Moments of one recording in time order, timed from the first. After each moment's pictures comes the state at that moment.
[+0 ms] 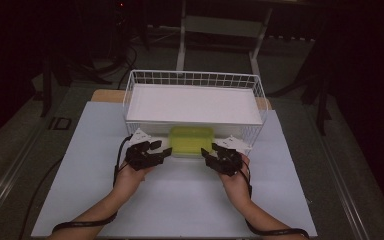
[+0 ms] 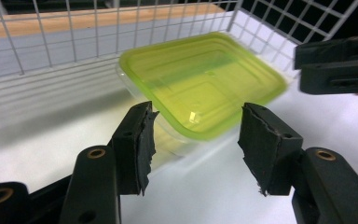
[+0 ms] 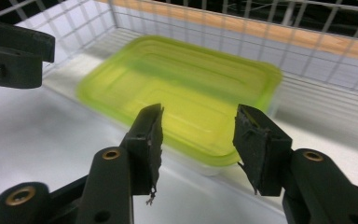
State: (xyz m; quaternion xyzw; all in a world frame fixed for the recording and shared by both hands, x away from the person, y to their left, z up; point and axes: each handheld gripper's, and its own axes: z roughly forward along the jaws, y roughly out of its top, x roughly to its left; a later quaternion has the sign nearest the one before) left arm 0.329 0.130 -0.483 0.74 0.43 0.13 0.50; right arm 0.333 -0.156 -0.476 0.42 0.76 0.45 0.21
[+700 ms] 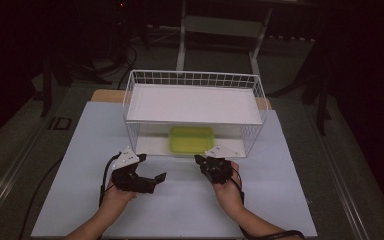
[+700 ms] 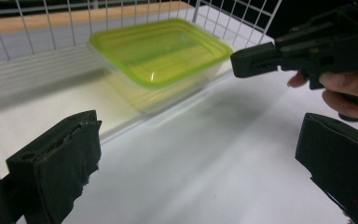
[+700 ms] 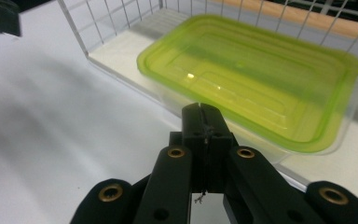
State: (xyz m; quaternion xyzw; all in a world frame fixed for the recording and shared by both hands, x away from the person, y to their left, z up) left arm 0.270 0.150 -0.486 0.76 0.38 0.13 0.52; right arm 0.313 -0.131 -0.485 0.38 0.80 0.43 0.19
